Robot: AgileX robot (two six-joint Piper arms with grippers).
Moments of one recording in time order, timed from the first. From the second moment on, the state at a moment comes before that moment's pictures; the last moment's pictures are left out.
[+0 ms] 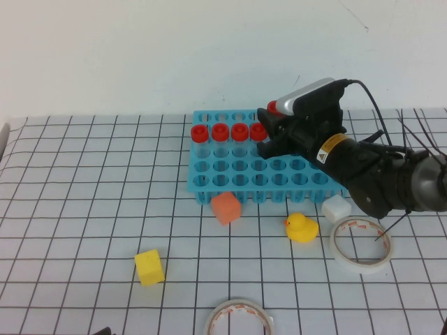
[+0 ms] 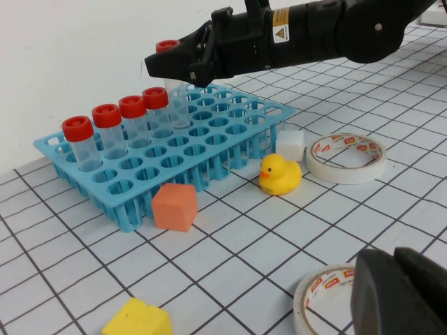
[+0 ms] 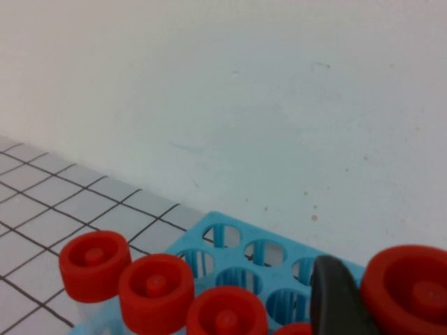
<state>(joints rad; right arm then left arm) 0.42 2.17 -1.30 -0.22 -0.69 0.14 -0.72 0.34 -0.06 -0.14 -0.08 0.15</state>
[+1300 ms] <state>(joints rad) 0.42 2.17 -1.29 -0.13 -0.67 0.10 -0.72 0.34 -0.06 -0.14 -0.08 0.15</state>
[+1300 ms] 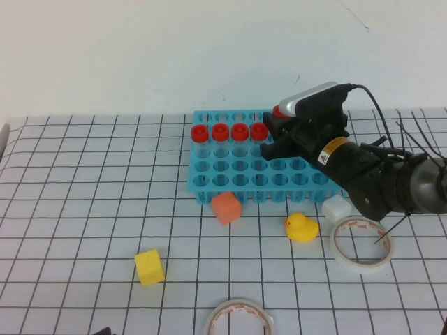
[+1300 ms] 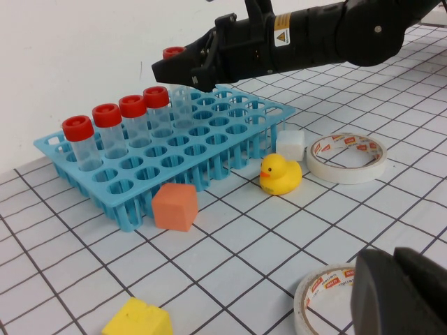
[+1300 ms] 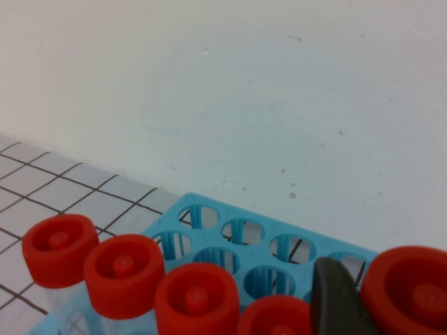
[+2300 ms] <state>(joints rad) 0.42 1.88 -1.11 -0.14 -0.62 0.13 -0.72 0.34 -0.06 -0.14 -0.08 0.15</state>
